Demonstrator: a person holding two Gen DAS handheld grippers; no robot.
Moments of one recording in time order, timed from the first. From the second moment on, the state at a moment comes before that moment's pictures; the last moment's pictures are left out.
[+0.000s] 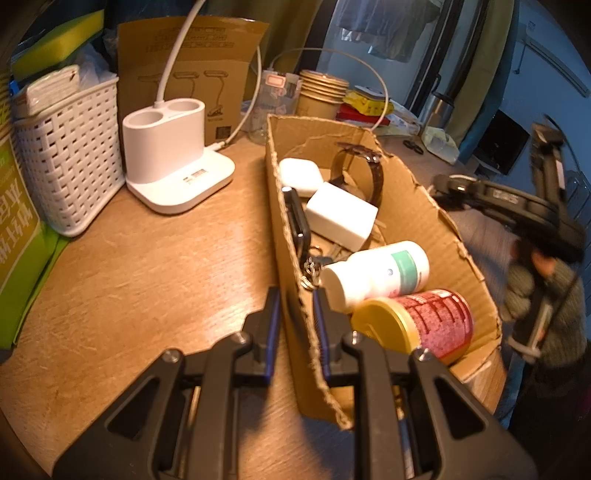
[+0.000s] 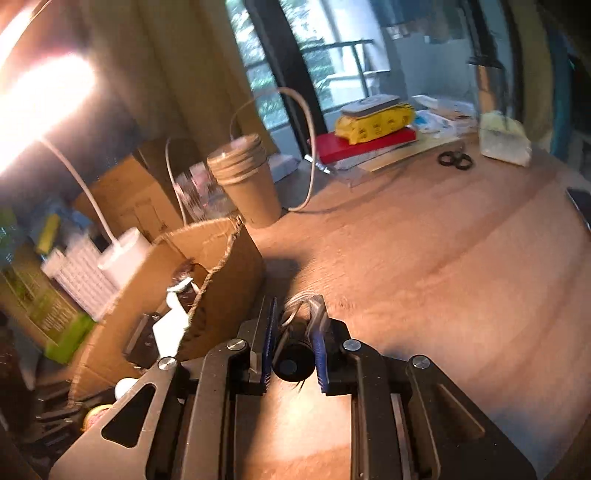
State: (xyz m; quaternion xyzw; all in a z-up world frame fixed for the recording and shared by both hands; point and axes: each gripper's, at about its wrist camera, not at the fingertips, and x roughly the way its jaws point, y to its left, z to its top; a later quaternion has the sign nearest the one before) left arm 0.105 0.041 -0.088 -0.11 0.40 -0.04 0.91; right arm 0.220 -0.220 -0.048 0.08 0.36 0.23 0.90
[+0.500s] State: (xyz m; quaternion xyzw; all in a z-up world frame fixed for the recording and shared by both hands) left arm 0.105 0.042 -0.088 -0.11 0.40 -0.04 0.91; right arm 0.202 -0.213 -0.069 0.01 0.38 0.20 0.90
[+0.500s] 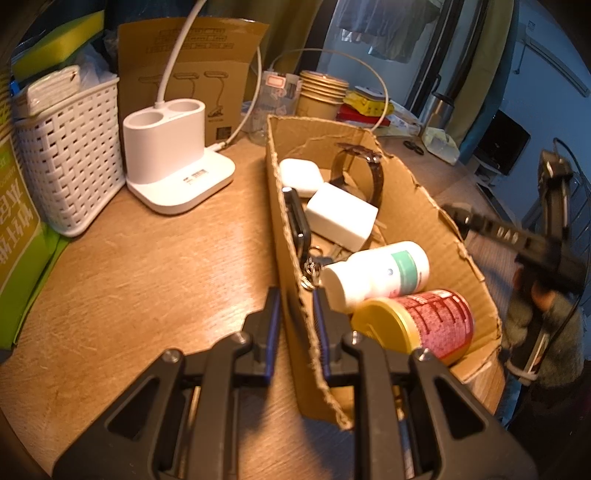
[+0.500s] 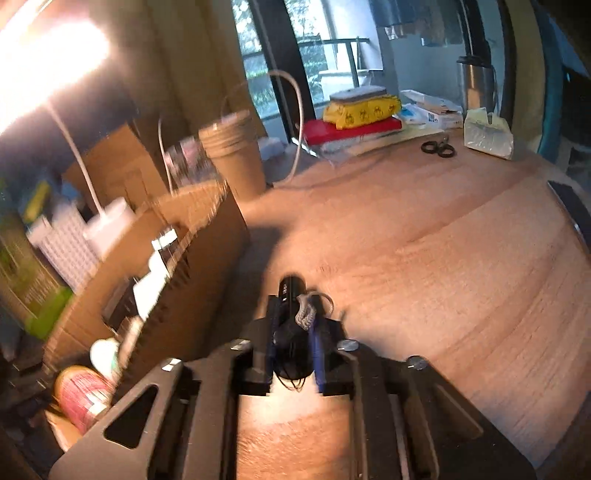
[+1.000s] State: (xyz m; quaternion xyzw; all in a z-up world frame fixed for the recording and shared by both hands) left arm 0.106 0.043 -0.090 -0.11 0.40 -0.05 0.91; right arm 0.202 -0.191 -0.079 -0.05 0.39 0.19 0.90
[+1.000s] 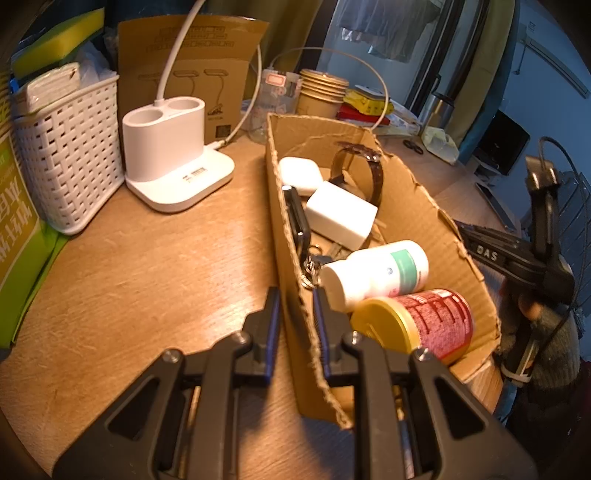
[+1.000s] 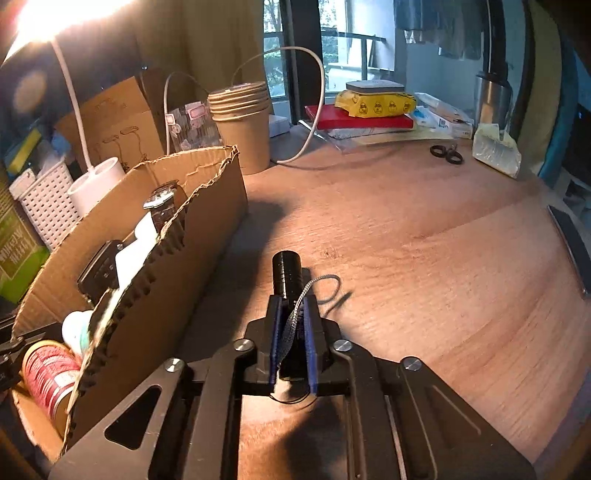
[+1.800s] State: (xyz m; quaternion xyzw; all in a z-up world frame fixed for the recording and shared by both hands) left arm 0.101 0.041 -0.090 -0.10 0.40 -0.04 0.91; right arm 0.193 -0.182 -0.069 -0.07 0.35 0.18 0.92
